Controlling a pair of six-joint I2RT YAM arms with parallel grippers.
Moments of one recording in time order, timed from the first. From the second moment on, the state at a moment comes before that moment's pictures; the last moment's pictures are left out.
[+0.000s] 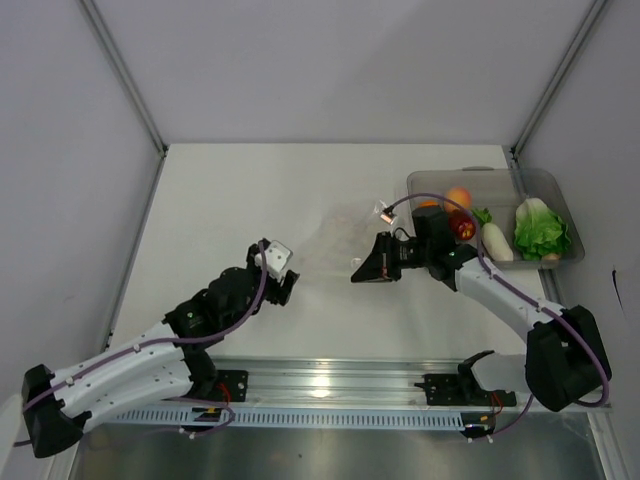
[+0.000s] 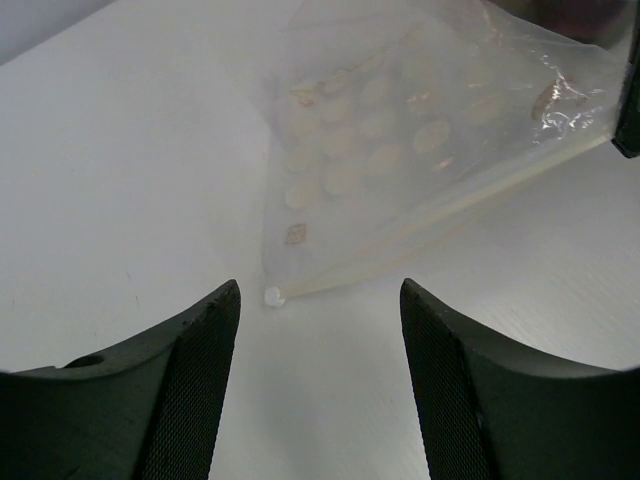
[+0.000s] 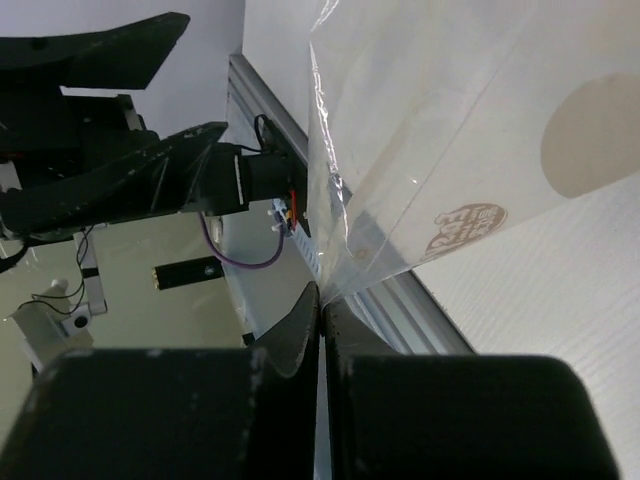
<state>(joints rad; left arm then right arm) -0.92 0.70 0.52 -0.13 -0.33 0.02 0.48 1.30 0.80 -0.16 -0.85 0.73</state>
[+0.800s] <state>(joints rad) -1.15 0.95 0.41 0.27 -0.48 0.16 0.44 1.24 0.77 -0.13 -0.97 0.82</state>
